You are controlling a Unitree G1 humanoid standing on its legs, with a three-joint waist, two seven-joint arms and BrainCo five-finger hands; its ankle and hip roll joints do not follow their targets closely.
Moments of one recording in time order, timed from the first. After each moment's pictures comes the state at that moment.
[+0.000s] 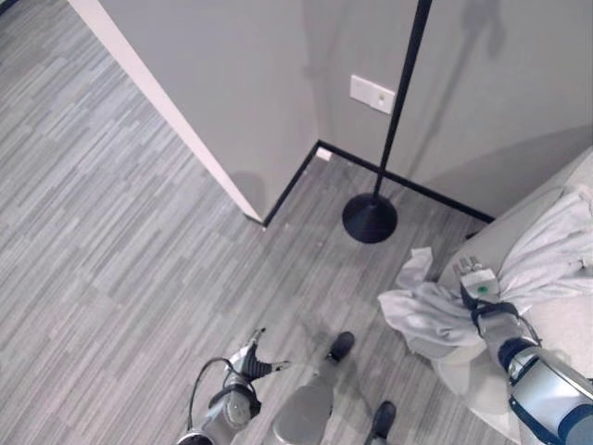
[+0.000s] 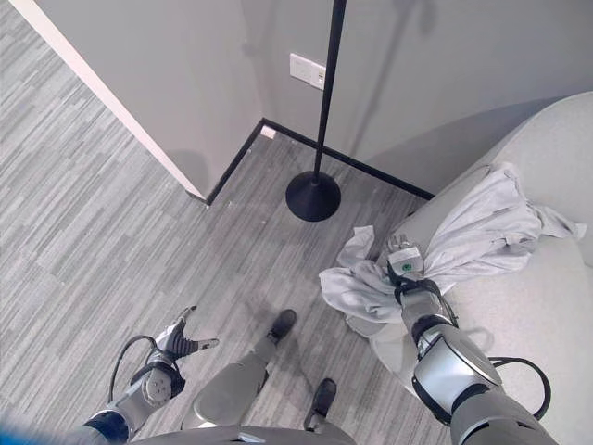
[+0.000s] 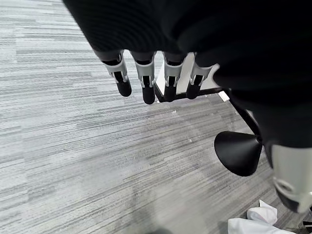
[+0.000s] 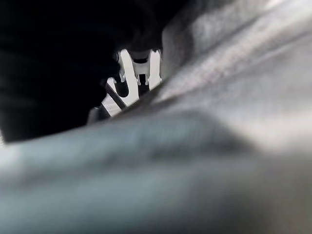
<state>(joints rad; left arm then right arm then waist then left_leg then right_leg) -0.09 0.36 -0.51 0.93 0.29 -0.23 0.48 -0.62 -0.44 0.70 1.35 -1.01 0.21 -0.49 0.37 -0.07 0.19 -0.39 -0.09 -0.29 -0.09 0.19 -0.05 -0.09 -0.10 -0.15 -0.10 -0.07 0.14</state>
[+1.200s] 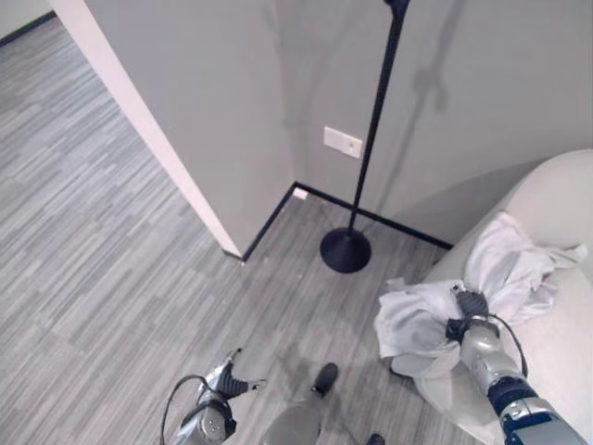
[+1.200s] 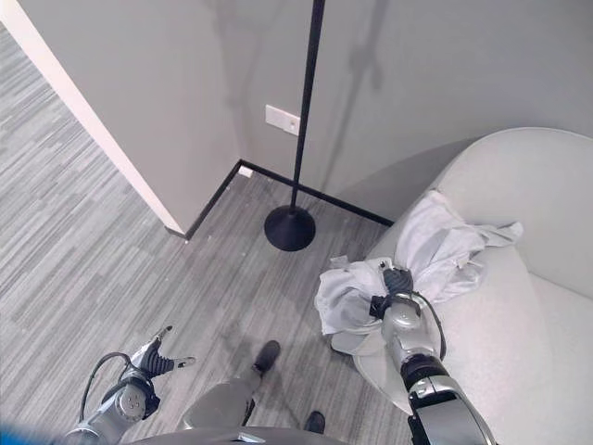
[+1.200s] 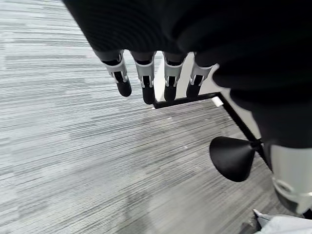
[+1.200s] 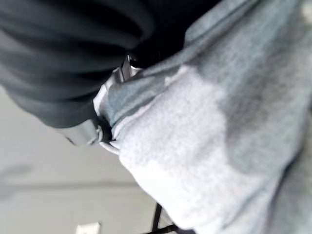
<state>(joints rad) 0.00 0.43 -0.42 0.90 0.28 -0.17 0.38 -0.30 -0.33 0.14 0.82 0.57 -0.12 -0.32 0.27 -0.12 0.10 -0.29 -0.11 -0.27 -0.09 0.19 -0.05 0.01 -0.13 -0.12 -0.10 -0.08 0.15</state>
